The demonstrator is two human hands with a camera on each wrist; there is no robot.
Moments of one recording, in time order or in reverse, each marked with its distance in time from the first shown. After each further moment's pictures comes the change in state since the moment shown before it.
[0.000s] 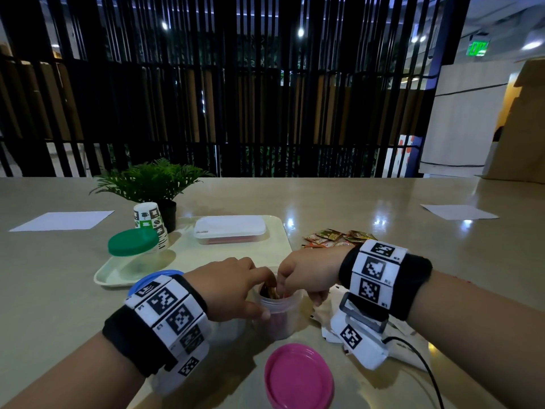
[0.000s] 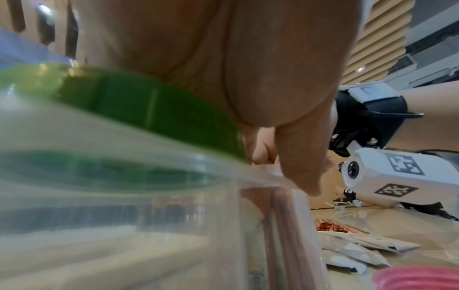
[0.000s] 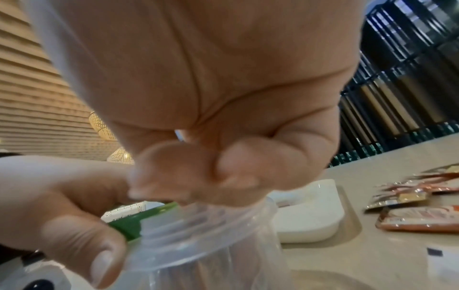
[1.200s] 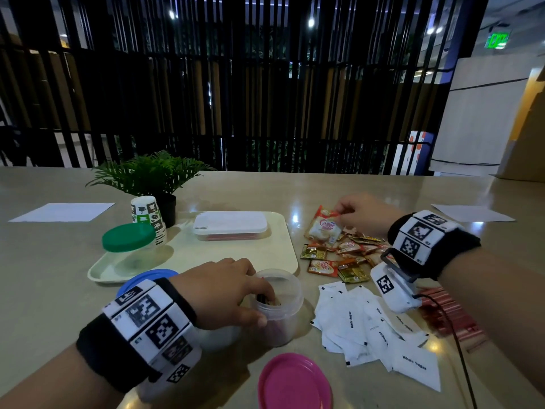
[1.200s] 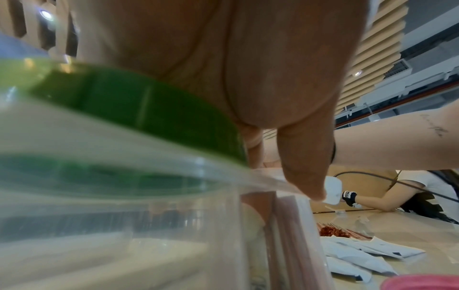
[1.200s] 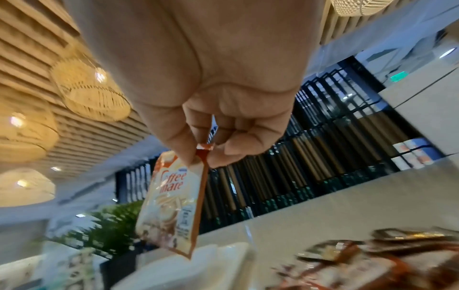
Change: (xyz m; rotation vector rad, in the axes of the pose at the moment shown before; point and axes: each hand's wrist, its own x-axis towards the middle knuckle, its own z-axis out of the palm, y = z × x) left_hand 0.001 -0.006 0.002 -0.037 -0.023 0.040; right_hand 0.019 0.100 -0.067 0.137 0.659 -0.020
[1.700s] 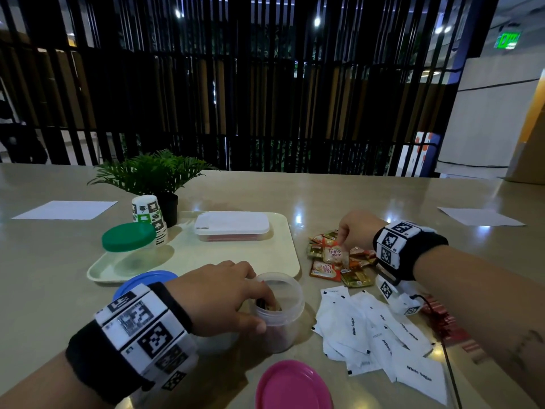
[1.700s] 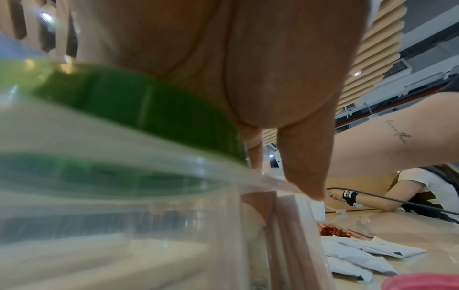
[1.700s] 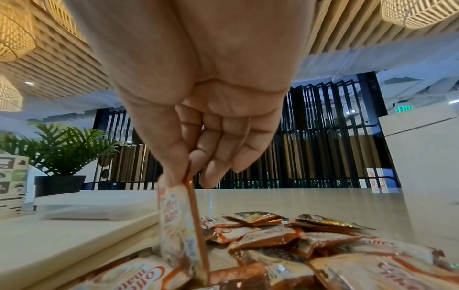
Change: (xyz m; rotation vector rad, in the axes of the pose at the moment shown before) left_hand 0.000 0.001 -0.001 0.002 -0.003 -0.001; right_hand 0.037 0.028 0.029 -0.246 -0.140 0.114
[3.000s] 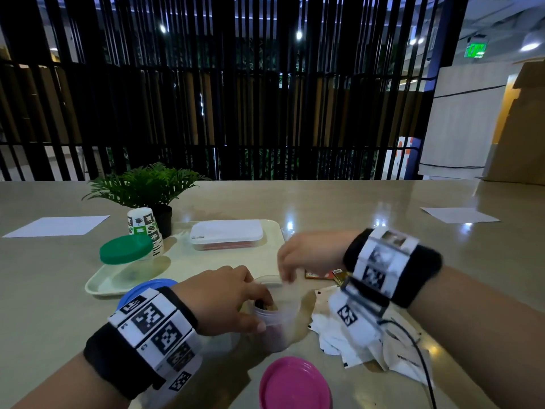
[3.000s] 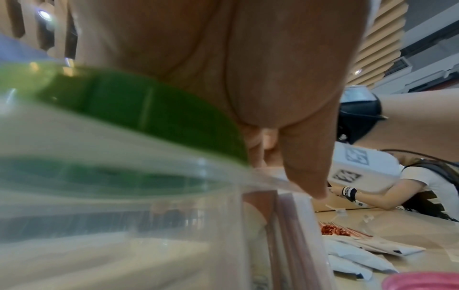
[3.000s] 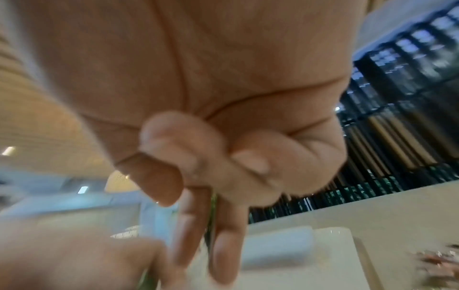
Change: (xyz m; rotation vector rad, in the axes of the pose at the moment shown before) left_hand -0.001 0.002 -0.001 0.013 0.025 -0.007; right_hand -0.090 -0.111 -0.013 -0.056 -0.355 -0.291
